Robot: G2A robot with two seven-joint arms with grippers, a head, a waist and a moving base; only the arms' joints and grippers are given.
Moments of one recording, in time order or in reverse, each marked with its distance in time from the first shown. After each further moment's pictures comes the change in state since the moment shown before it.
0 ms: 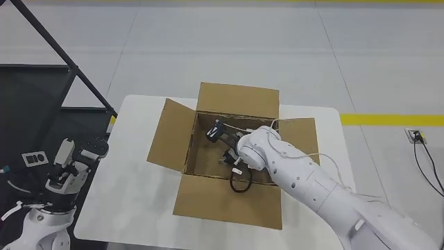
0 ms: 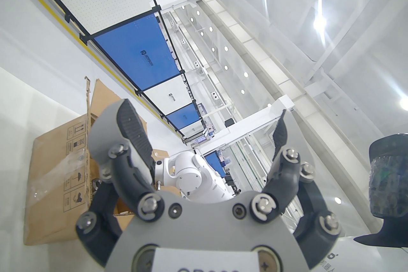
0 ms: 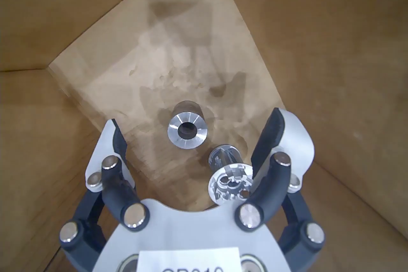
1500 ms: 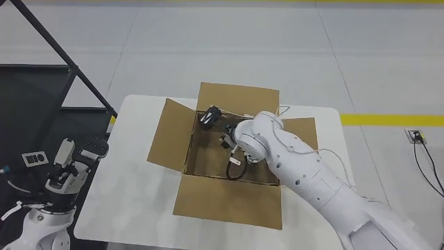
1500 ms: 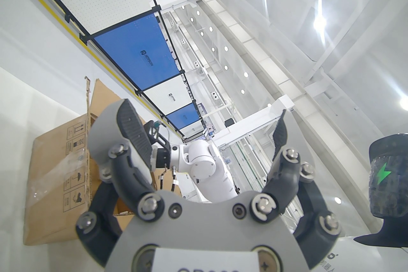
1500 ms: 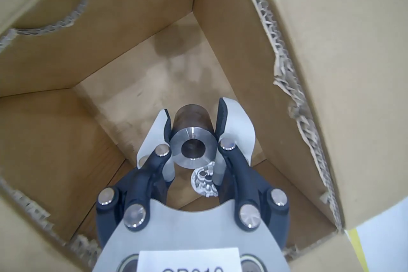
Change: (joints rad) left arm 0.000 0.000 0.000 0.000 0.000 0.000 0.000; right arm -0.062 0.035 0.268 -0.265 -0.173 -0.041 0.158
